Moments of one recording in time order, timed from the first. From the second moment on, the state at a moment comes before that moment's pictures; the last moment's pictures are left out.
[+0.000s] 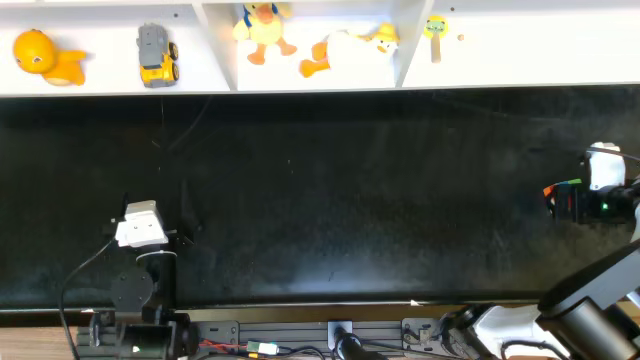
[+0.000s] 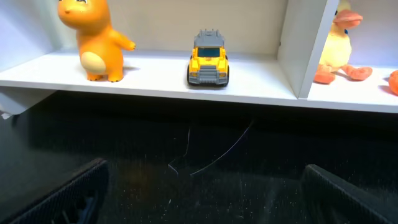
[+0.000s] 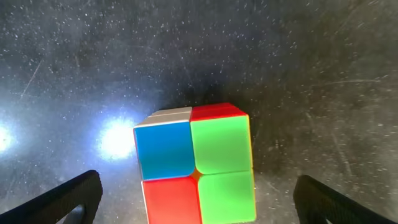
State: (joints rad) left arm -0.02 0.02 0.01 -0.07 -0.16 -0.02; right arm -0.86 1.69 1.12 -0.82 -0.27 -0.93
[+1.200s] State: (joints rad) left arm -0.02 0.02 0.01 -0.07 -0.16 -0.02; right arm -0.82 1.70 1.12 -0.84 -0.21 -0.86
